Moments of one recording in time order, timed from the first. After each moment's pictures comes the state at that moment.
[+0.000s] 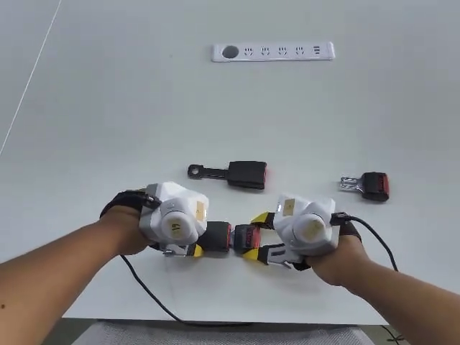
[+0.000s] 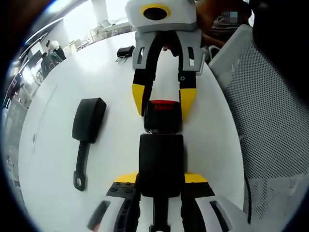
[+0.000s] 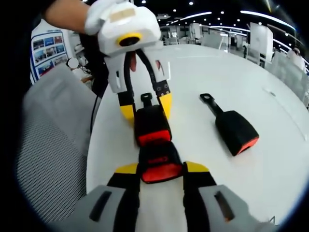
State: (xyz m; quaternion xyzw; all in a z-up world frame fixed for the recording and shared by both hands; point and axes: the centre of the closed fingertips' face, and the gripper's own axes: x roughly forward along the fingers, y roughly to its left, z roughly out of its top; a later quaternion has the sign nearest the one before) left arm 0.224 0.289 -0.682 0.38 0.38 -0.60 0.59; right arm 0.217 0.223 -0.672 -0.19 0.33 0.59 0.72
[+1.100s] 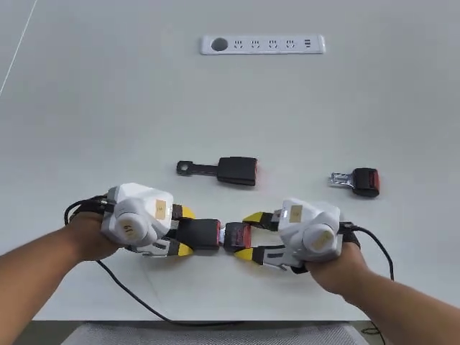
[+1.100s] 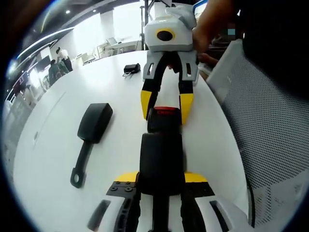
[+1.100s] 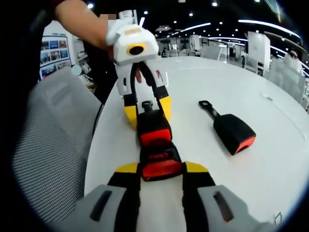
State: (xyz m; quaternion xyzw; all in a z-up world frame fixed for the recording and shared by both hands) left arm 0.224 0.293 -0.677 0.31 0.31 -0.63 0.64; right arm 0.217 0.222 -0.674 -0.16 0.28 0.60 0.73
